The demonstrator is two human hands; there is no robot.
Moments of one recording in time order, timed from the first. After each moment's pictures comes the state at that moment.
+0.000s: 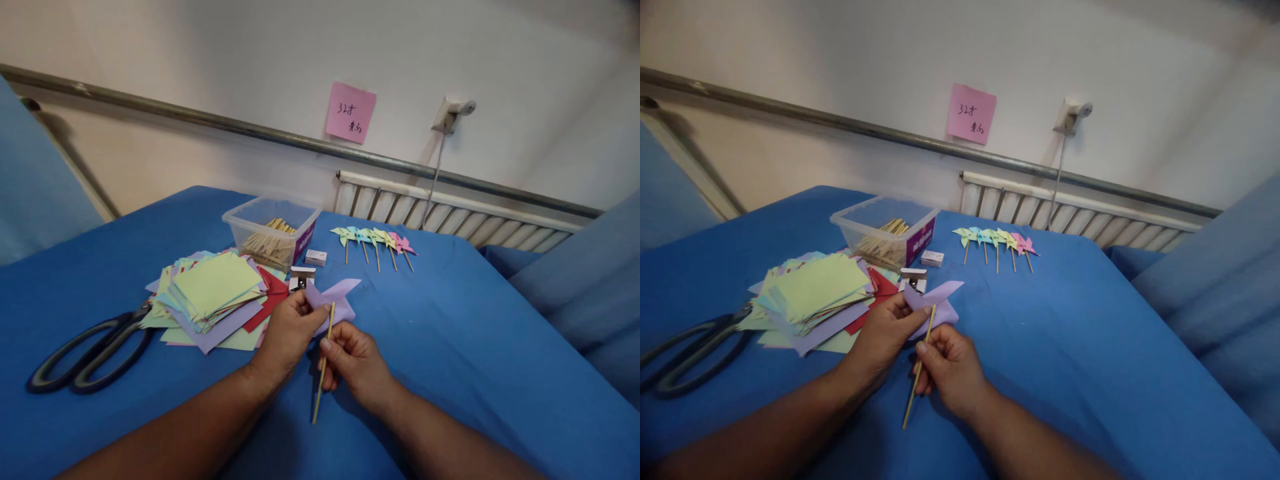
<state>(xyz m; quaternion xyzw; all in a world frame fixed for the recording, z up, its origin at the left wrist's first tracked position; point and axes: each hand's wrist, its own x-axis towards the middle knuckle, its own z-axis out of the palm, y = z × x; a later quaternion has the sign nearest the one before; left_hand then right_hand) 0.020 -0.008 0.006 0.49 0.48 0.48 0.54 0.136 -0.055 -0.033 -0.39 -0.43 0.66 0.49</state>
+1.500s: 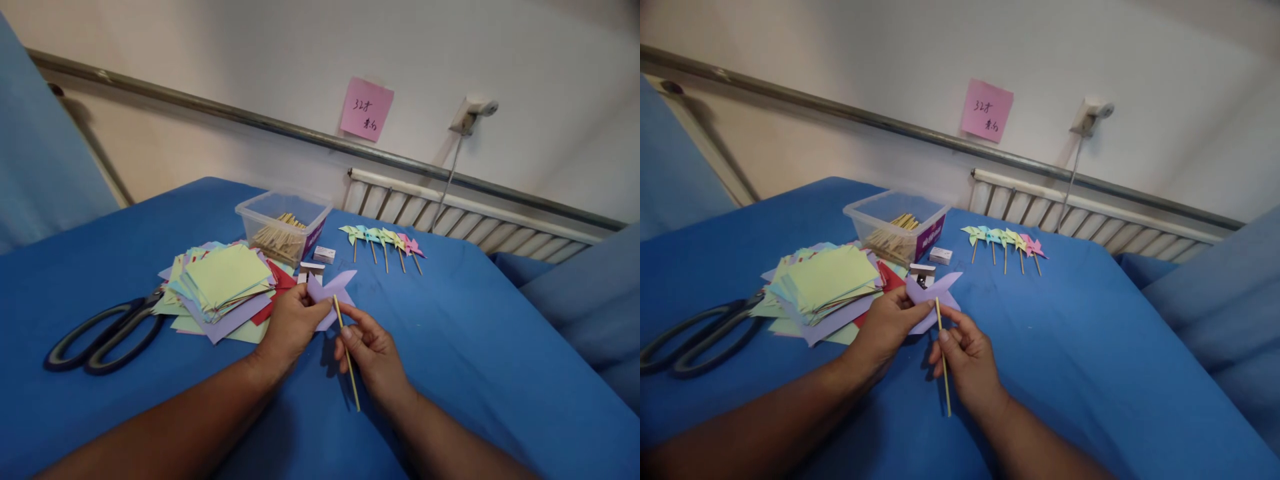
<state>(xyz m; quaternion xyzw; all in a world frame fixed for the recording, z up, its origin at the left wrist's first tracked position) 0.015 -0.004 0.007 0.45 0.52 0.50 0.53 0.145 -0.055 -0.020 -0.42 -0.45 0.59 0.52</state>
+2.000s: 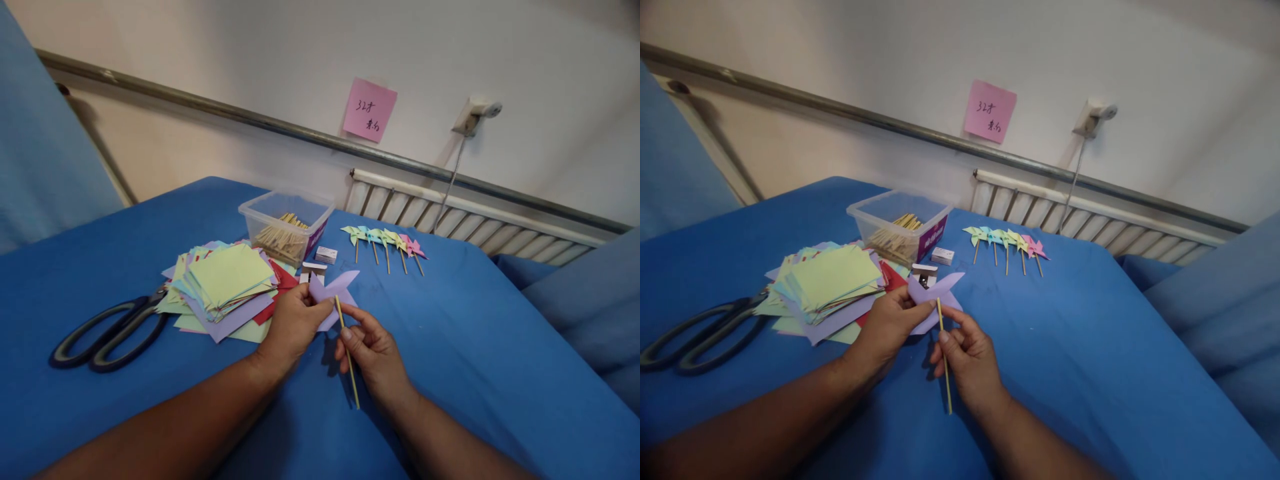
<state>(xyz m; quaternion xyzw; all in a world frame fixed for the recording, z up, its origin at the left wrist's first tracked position) 0.016 -0.006 0.011 0.44 0.52 0.50 0.53 0.145 -0.054 -0.021 -0.42 -0.44 0.59 0.52</state>
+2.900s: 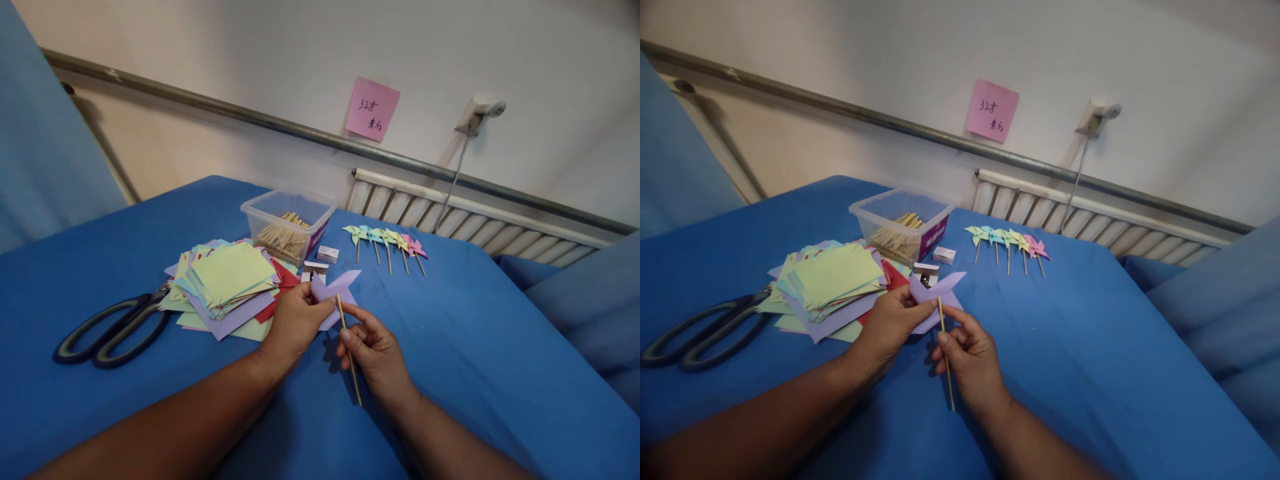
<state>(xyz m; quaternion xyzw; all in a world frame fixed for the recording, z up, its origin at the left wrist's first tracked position) 0.017 -0.008 0.015 0.43 0.51 0.51 0.54 0.145 -0.055 -0.024 -0.43 -0.44 0.58 0.53</state>
